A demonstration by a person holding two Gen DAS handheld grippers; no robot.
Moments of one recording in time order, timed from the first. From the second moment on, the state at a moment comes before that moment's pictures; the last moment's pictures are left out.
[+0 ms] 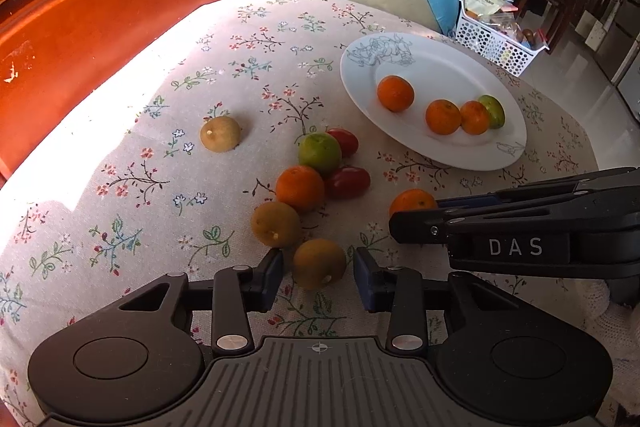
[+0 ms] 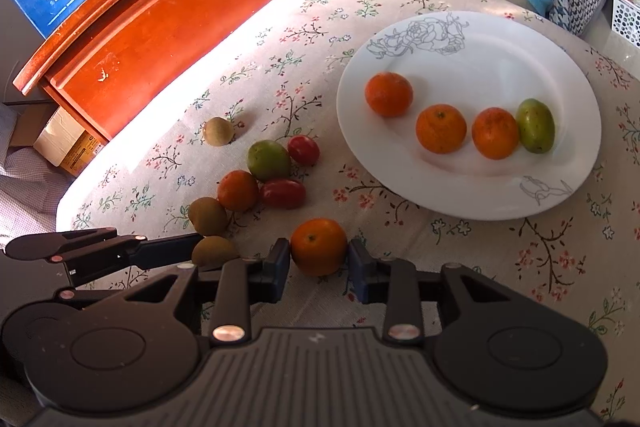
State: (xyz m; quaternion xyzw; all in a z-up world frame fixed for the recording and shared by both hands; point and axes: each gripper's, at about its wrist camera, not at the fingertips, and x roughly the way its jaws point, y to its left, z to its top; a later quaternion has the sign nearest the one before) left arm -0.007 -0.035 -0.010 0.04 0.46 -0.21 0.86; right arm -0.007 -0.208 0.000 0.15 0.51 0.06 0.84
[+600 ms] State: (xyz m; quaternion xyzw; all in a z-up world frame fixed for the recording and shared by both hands) left arm -0.012 -0.041 0.018 0.02 0.43 -0.22 0.87; right arm -0.008 -0.218 0.023 0.16 0.48 0.07 0.86
